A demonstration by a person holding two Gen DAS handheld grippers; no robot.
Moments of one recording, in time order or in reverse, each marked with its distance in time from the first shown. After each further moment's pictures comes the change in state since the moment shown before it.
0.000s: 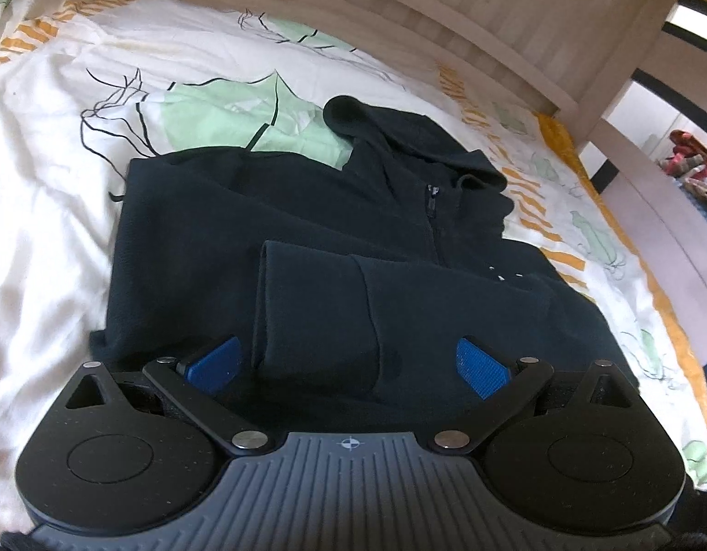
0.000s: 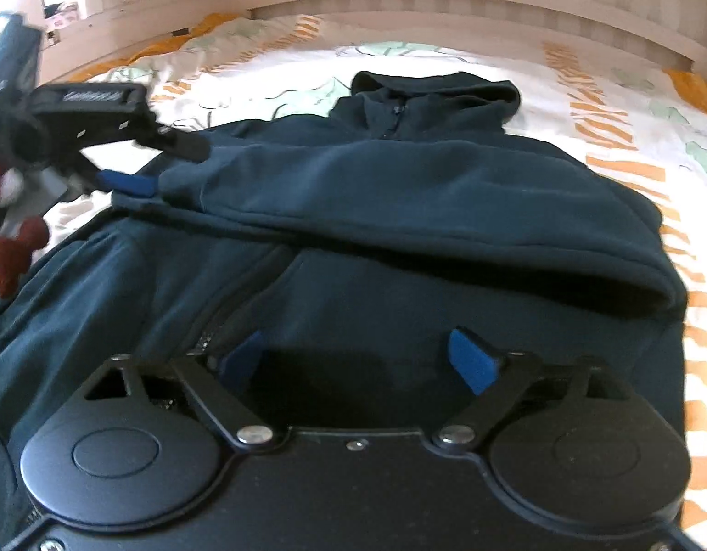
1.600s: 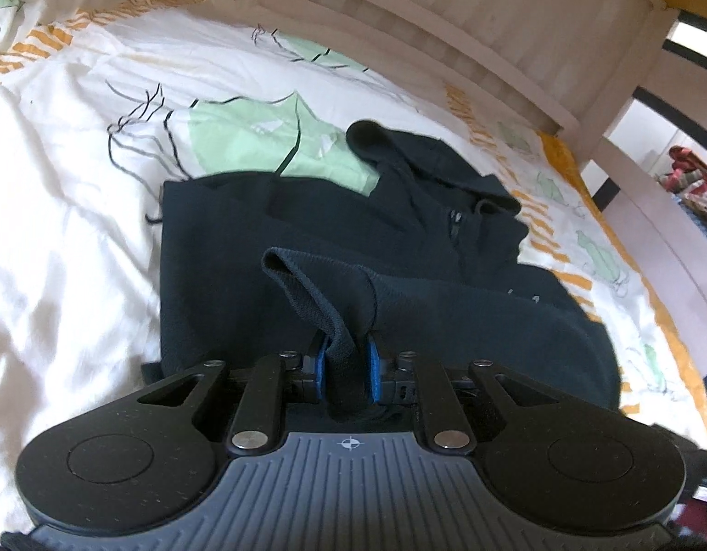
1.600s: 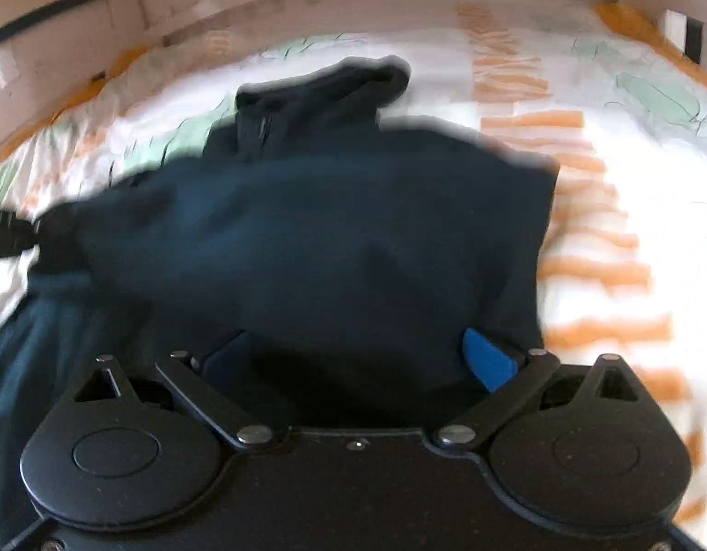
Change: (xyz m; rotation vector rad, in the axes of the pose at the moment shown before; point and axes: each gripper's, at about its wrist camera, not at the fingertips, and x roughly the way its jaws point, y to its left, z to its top) left arm -0.015 0.030 0.002 -0.002 -0.047 -0.004; right arm 0.006 -0.082 0.009 0.156 0.012 -0.083
